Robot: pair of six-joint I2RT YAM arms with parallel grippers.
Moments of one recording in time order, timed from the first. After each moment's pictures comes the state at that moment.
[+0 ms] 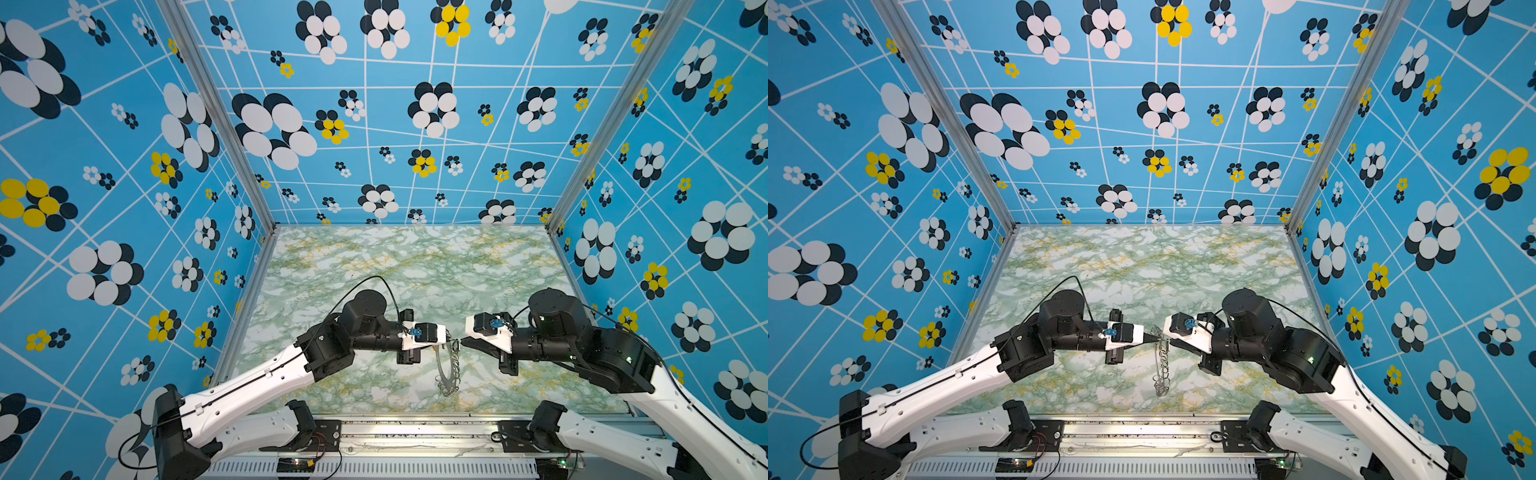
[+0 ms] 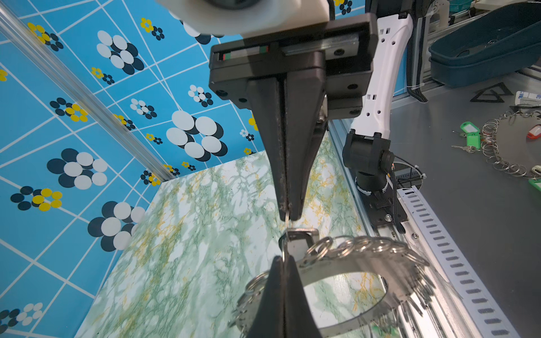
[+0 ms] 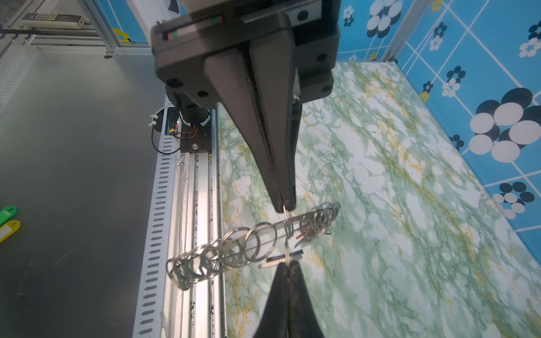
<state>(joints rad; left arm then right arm) -0.98 1.05 0.94 -0.14 0.53 0.48 0.86 0.83 1.16 -0.93 -0.31 -0.44</state>
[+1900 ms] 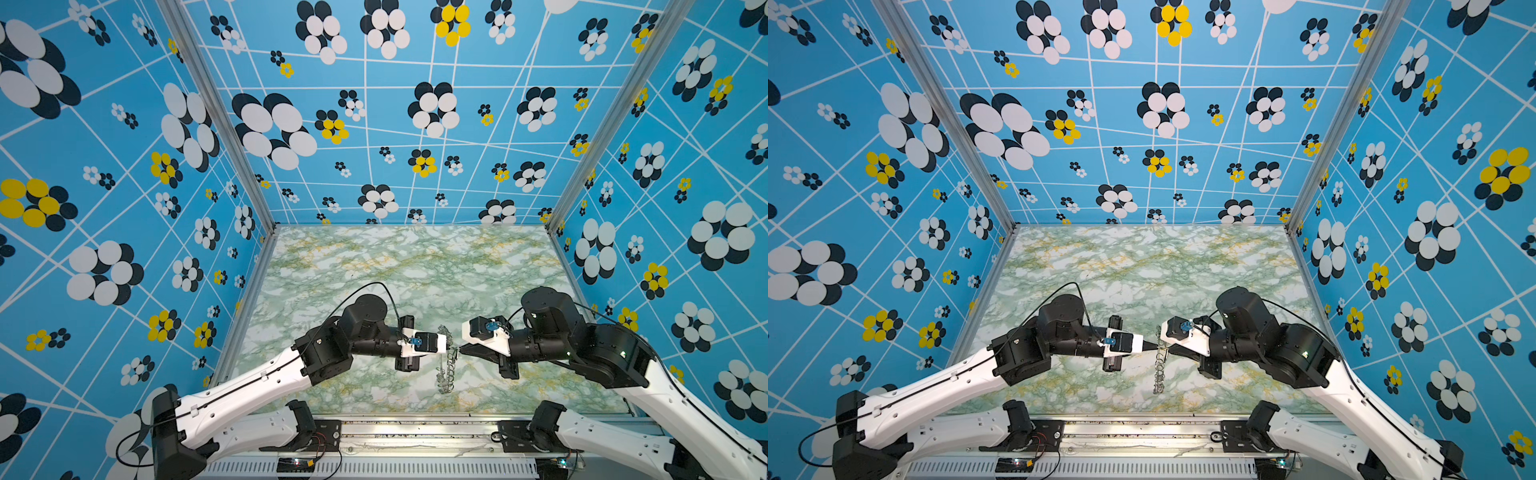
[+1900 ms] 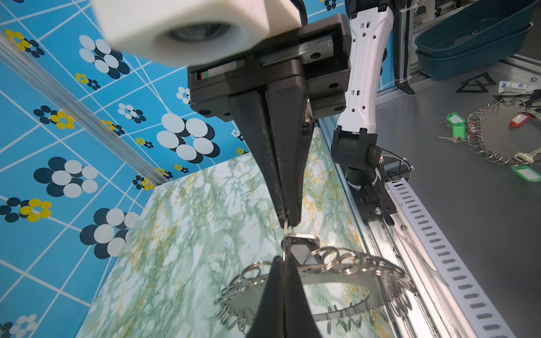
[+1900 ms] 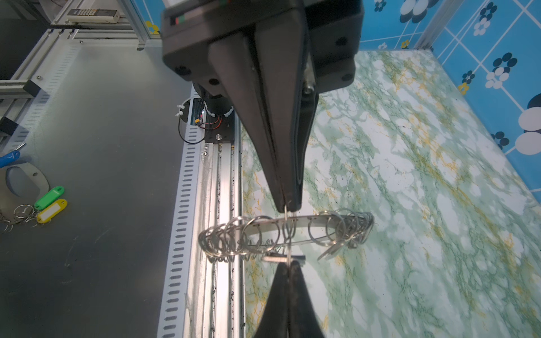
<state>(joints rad) -1.02 1.03 0.94 -0.19 0.52 0.52 0.86 0.87 1.19 -1.00 -0.40 -0.46</state>
